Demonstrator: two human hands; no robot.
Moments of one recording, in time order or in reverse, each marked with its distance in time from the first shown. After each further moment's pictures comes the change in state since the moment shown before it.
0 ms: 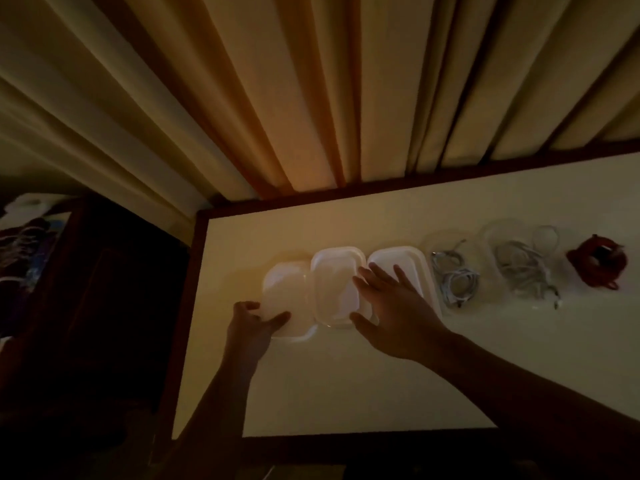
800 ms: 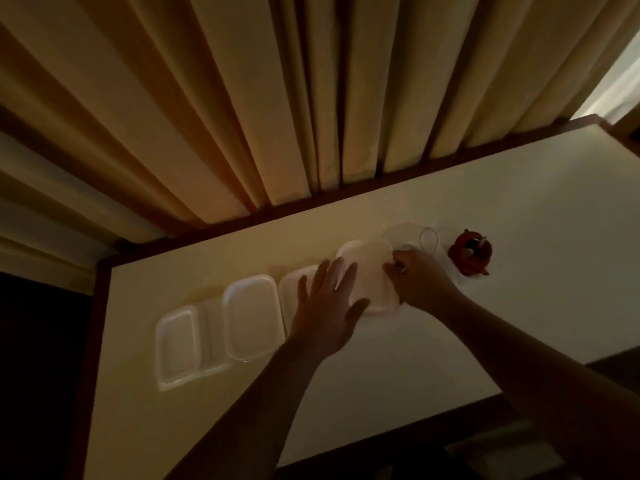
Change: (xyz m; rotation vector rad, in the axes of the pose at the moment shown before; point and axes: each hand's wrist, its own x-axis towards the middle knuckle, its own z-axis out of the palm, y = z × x) left_hand -0.108 0.148 0.175 0.726 -0.325 1.085; right_hand -0.054 0.153 -0.073 0.336 0.188 0.658
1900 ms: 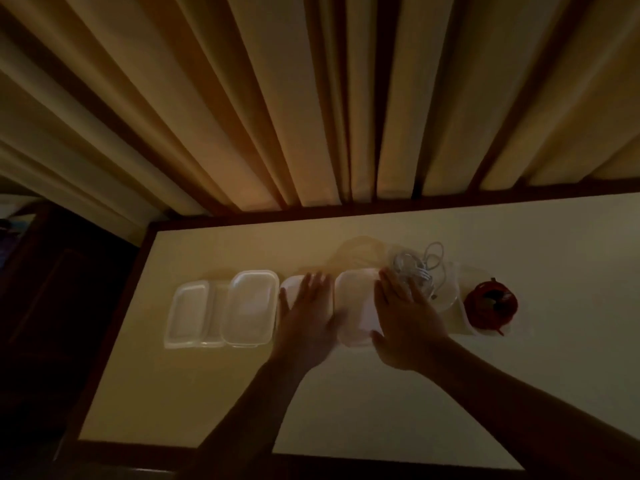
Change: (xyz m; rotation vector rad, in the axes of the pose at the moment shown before) left_hand 0.003 0.027 -0.006 -0.038 0.084 -0.380; right_hand 0.006 0.022 -0.003 -0.698 -0.192 -0.598
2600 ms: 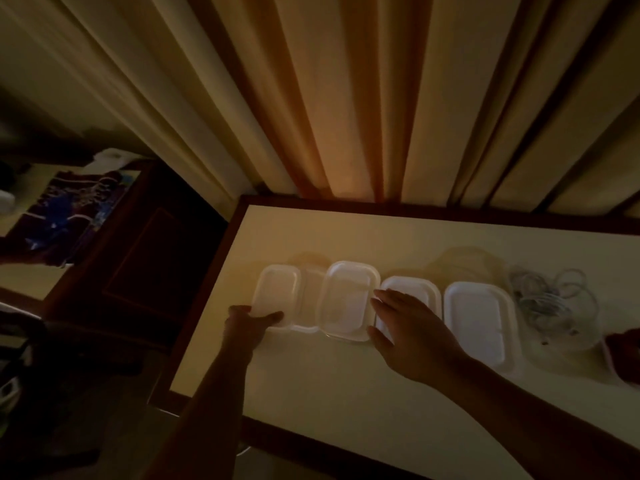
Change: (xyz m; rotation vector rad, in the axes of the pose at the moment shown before) left_hand -0.068 -0.280 -0.013 -0.696 0.244 -1.073; right_hand 0.061 -0.148 -0.014 0.314 0.165 -0.269
